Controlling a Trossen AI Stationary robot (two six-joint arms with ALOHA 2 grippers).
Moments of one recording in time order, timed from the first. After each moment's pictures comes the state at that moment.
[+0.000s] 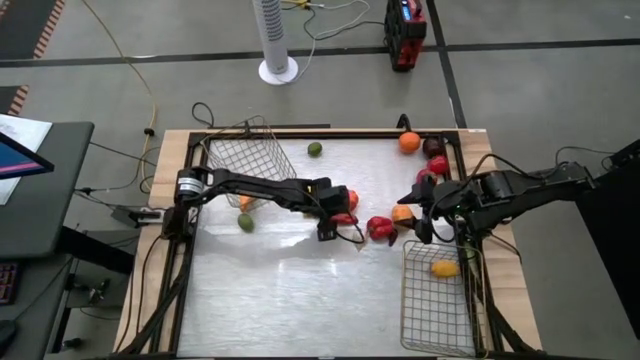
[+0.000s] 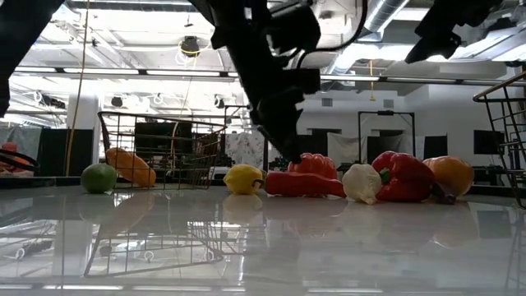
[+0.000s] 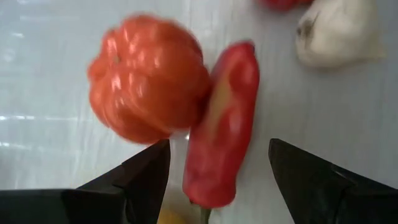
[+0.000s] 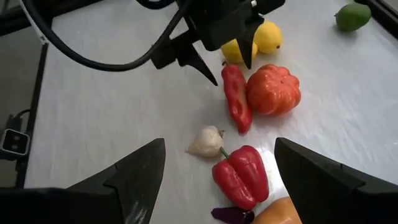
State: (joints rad) left arm 0.06 2.05 1.55 -0.60 -0.15 0.01; right arm 0.19 0.82 0.85 -0.73 0.22 0.43
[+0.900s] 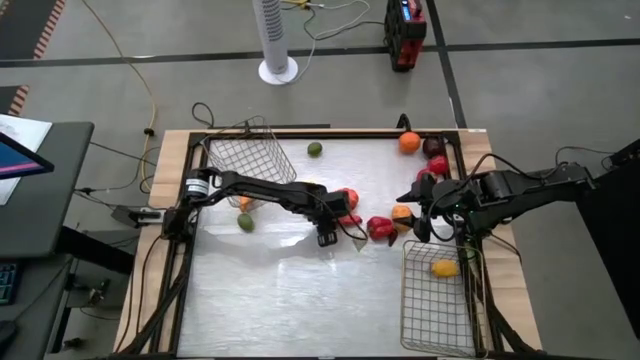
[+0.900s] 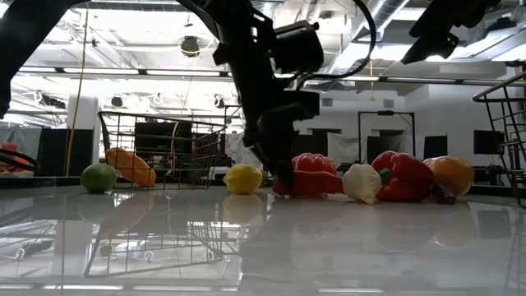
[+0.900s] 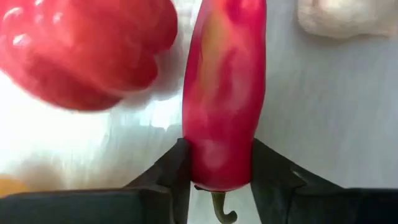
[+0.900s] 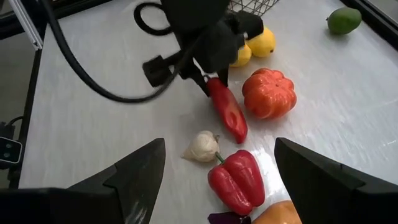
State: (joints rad) left arm 0.06 2.10 1.55 -0.63 -0.05 -0.15; right arm 0.17 0.82 0.85 -0.71 0.23 0.43
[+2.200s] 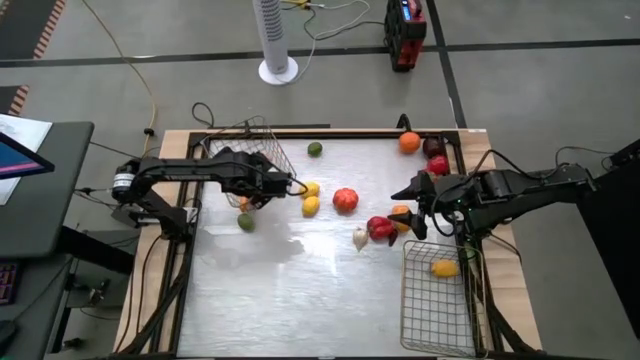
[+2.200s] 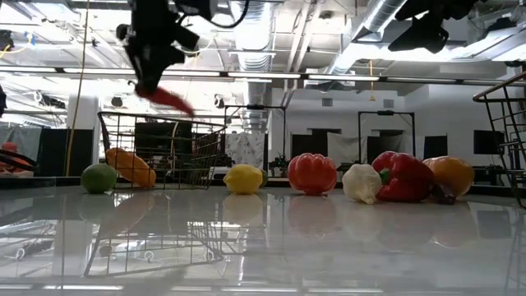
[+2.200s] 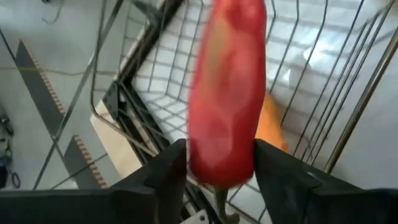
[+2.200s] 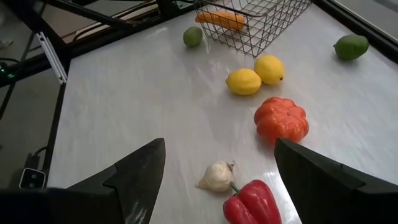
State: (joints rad) left arm 0.11 1.57 1.41 -1.57 -0.57 -0.73; right arm 0.15 0.82 0.85 -0.59 0.21 0.43
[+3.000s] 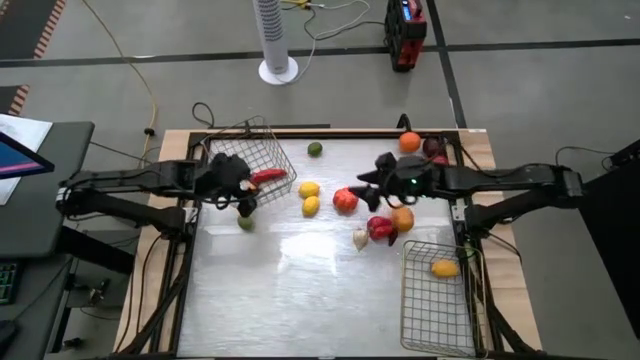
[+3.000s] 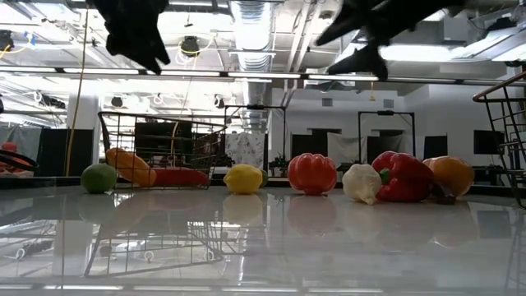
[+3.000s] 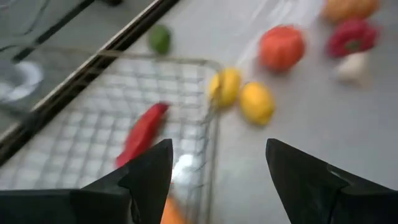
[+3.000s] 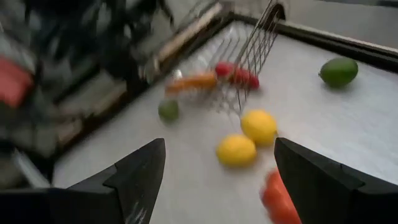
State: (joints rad) left arm 0.09 0.98 0.98 -0.83 -0.35 -0.41; right arm -0.11 1.16 0.85 -0.10 0.16 0.61
